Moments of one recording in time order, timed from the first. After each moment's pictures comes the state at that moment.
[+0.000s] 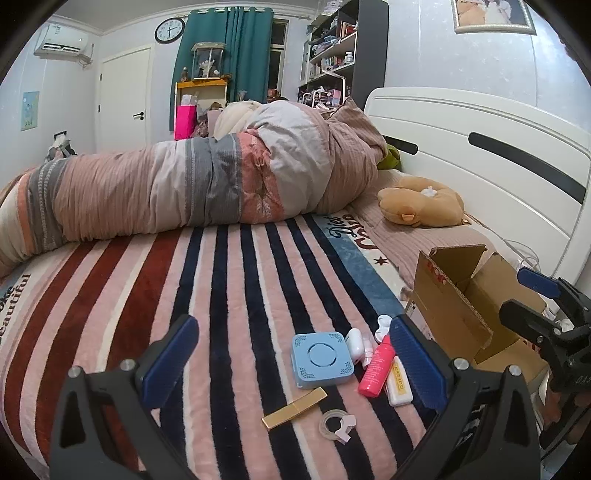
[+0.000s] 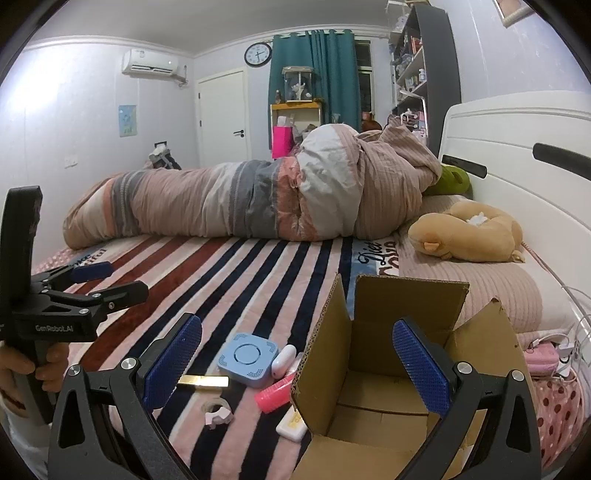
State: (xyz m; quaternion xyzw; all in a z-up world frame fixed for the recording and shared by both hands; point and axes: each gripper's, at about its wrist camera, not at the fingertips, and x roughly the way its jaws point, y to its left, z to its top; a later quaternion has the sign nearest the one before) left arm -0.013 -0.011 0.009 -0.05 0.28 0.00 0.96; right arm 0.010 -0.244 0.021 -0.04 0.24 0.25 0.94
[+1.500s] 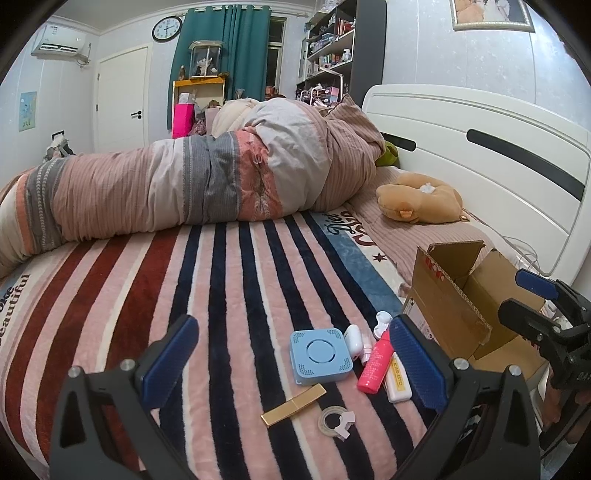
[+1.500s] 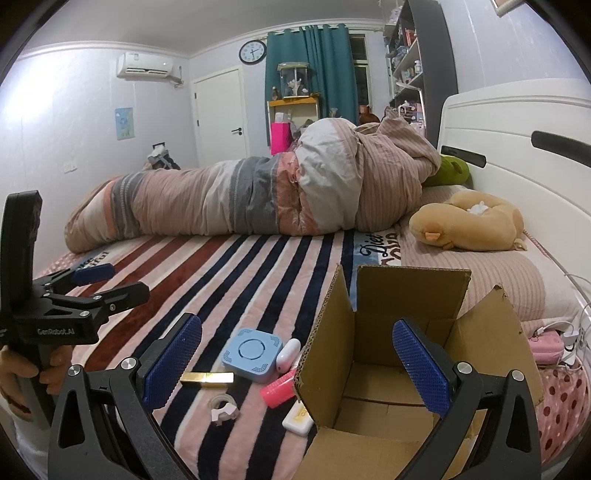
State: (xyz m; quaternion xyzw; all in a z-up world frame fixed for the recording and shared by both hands) left arm -0.014 -0.013 0.007 -0.05 0.29 0.00 0.96; right arm 0.008 -0.248 0.019 -0.03 0.25 0.25 0.93
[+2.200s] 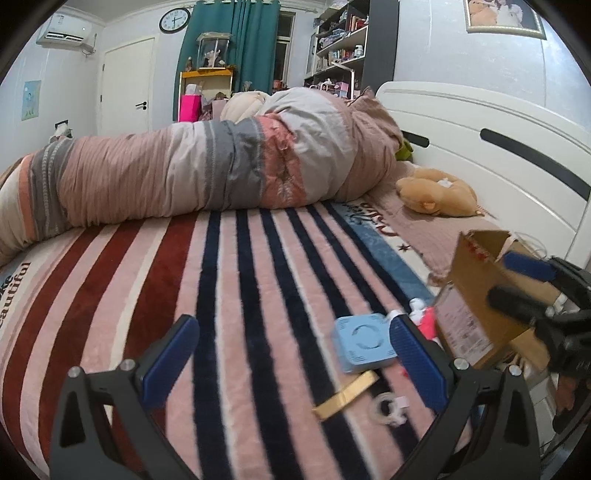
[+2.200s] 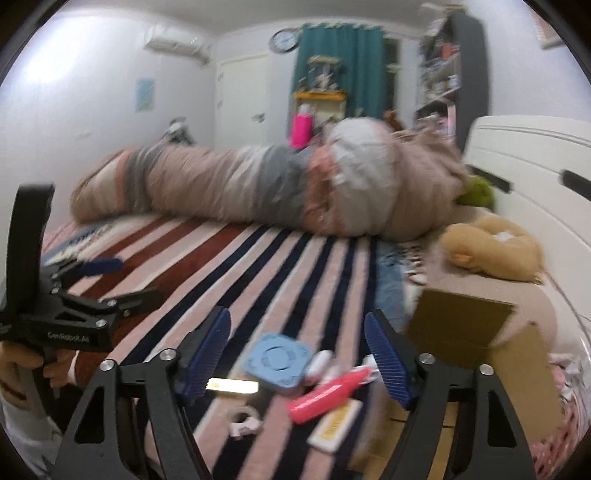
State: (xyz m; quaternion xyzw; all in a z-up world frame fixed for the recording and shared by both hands) left arm -0.014 0.060 -0.032 -0.06 0.30 0.00 0.95; right arm 0.019 -0.158 0.003 -0.10 0.28 0.30 0.90
